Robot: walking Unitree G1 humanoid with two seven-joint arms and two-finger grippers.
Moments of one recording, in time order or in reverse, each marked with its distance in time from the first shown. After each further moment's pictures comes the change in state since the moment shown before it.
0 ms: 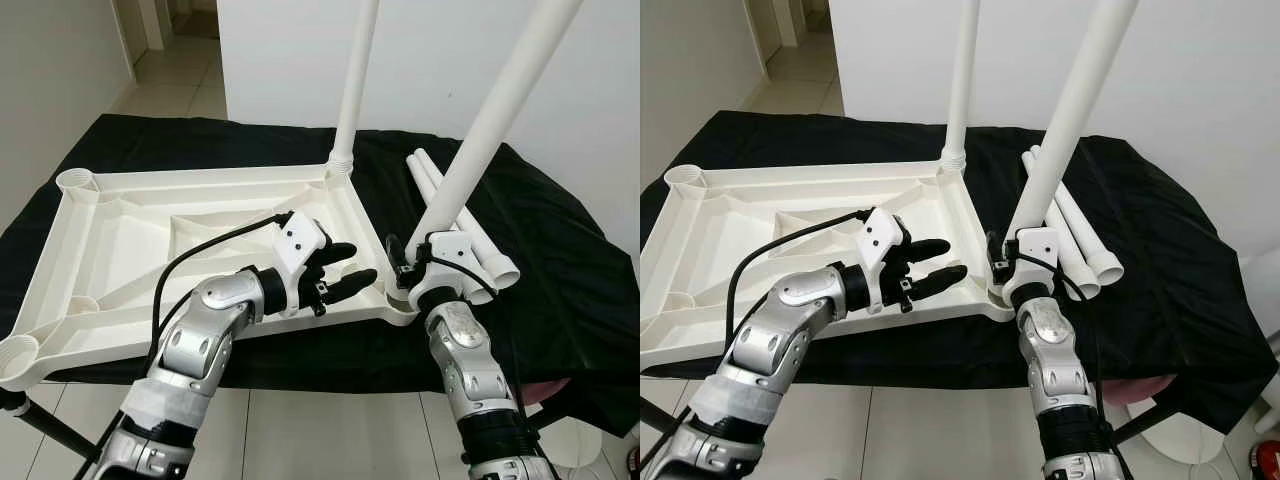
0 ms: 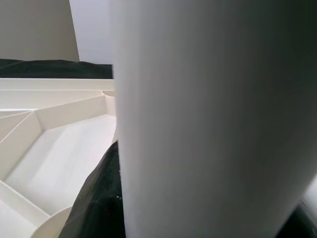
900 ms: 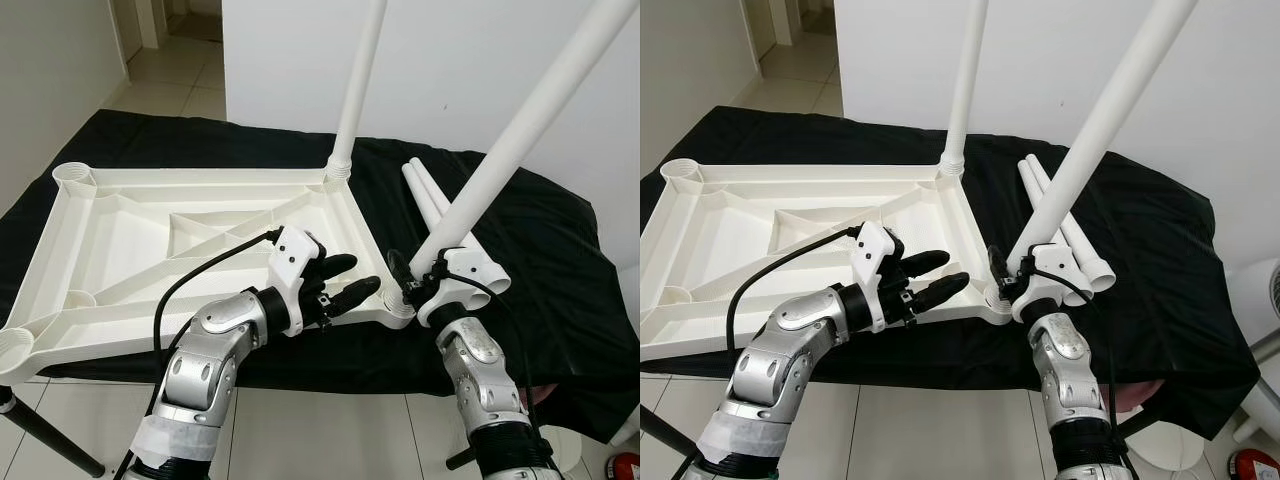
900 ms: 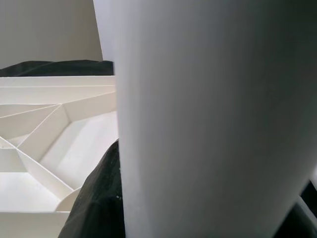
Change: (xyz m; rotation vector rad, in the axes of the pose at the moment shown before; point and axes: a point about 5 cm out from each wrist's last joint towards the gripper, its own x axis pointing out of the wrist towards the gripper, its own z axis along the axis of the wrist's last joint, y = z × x) left arm -0.006 -0.014 -0.002 -0.114 -0.041 0.061; right arm -0.011 -0.012 -0.016 0.076 0.020 0.116
